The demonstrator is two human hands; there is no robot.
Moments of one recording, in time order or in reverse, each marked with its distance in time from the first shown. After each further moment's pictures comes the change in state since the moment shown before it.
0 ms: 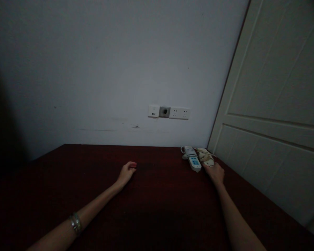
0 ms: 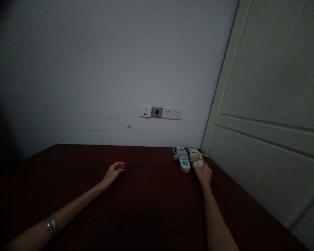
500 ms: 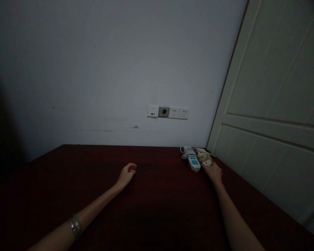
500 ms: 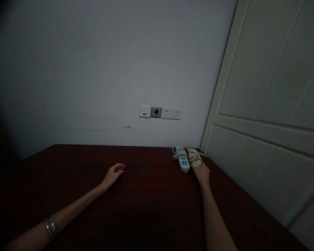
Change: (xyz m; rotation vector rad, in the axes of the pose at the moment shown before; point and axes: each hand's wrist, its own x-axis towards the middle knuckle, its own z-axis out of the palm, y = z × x) left_hand -0.002 -0.009 0.000 0.163 -0.048 0.069; right_hand 0.000 0.001 0.003 0.005 -0.047 -0.047
